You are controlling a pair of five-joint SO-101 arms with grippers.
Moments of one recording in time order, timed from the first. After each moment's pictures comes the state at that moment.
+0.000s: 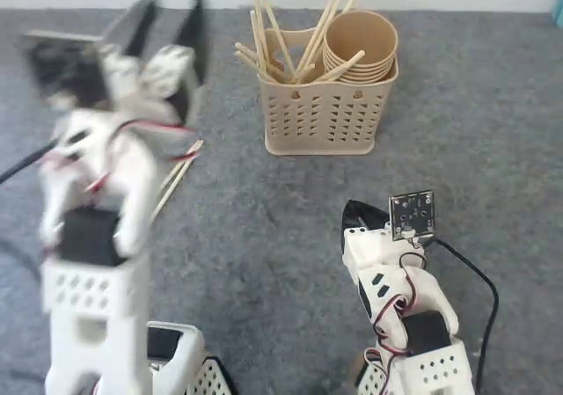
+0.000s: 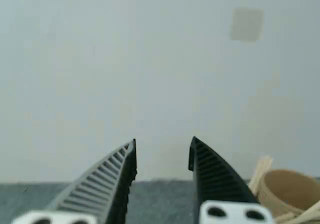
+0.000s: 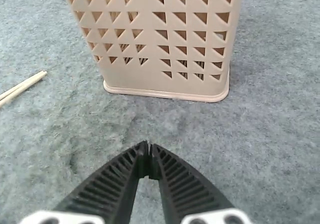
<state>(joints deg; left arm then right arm) -4.0 -47.1 19.5 44.6 7.0 -18.8 -102.8 95.4 44.8 -7.4</state>
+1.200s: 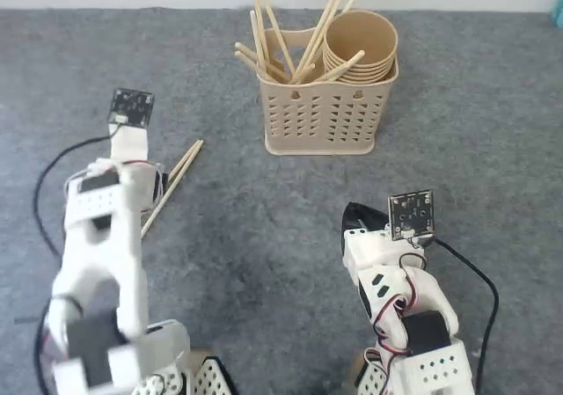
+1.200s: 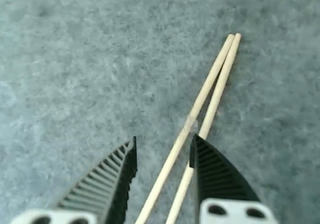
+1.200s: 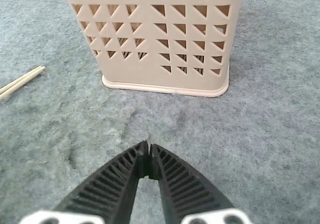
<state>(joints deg) -22.3 -9.7 44.1 40.9 -18.0 -18.8 -102.8 95.4 45.9 -7.3</state>
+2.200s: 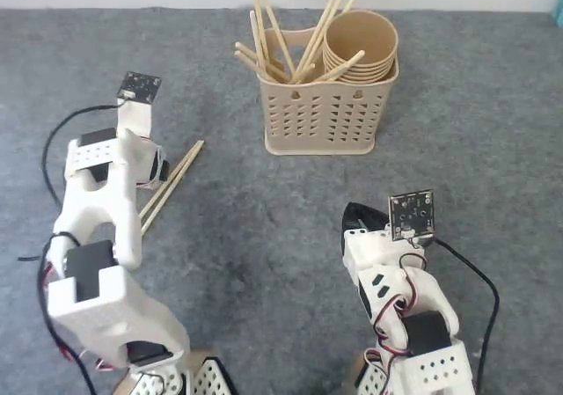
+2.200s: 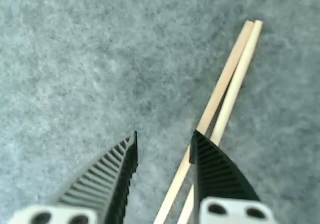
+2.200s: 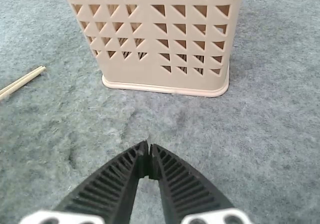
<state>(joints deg) -22.3 11.8 20.1 55.3 -20.5 -18.8 -102.8 95.4 45.9 -7.3</state>
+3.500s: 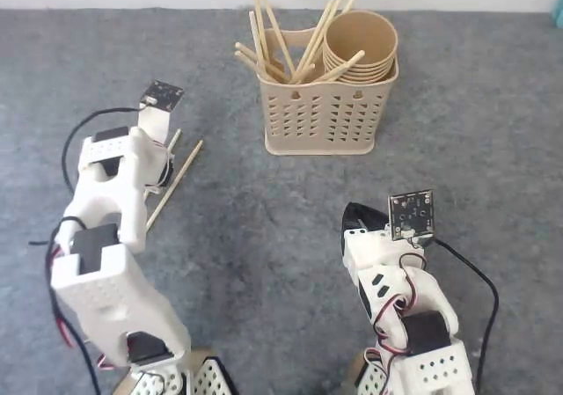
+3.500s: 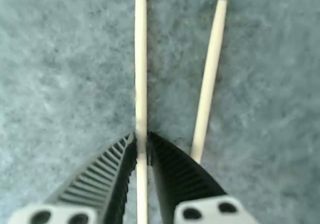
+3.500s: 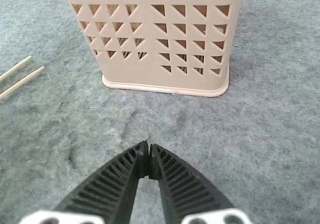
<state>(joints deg) -20.9 21.0 16.0 55.3 -27.9 -18.8 -102.8 95.4 46.0 -7.3</state>
